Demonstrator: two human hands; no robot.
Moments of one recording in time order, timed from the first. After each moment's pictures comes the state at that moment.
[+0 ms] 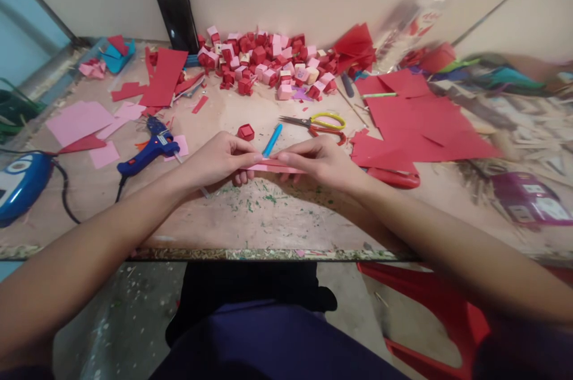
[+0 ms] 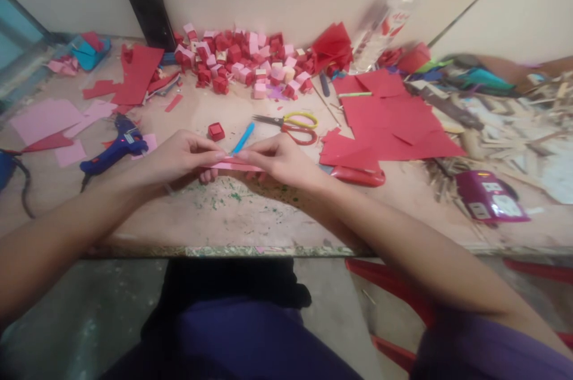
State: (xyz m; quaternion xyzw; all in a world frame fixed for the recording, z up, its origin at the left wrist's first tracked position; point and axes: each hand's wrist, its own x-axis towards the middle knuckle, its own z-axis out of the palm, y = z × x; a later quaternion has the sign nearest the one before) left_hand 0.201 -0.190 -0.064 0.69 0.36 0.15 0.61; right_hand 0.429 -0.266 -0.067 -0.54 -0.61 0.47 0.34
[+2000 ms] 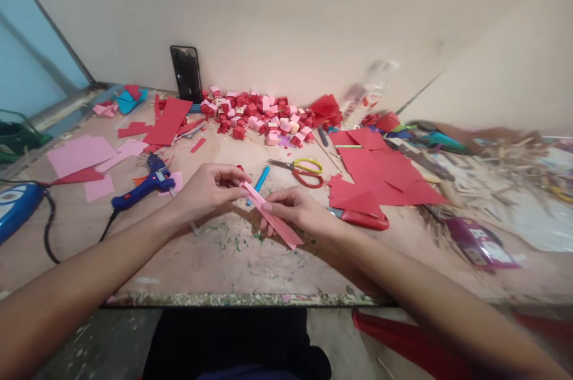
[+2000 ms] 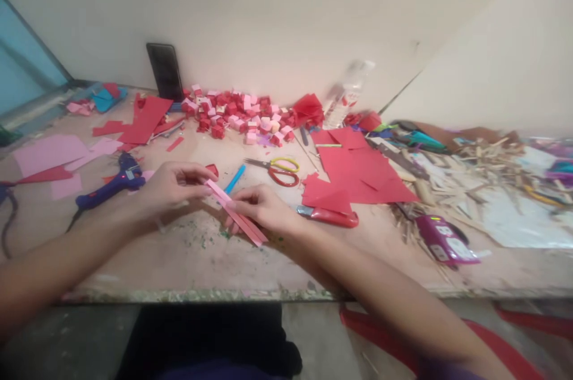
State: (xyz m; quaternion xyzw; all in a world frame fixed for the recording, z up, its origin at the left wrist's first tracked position) left_hand 0.201 -0.186 -0.067 0.67 0.32 0.33 0.58; right_hand 0.425 -0.273 -0.064 -0.47 -0.53 0.63 0.31
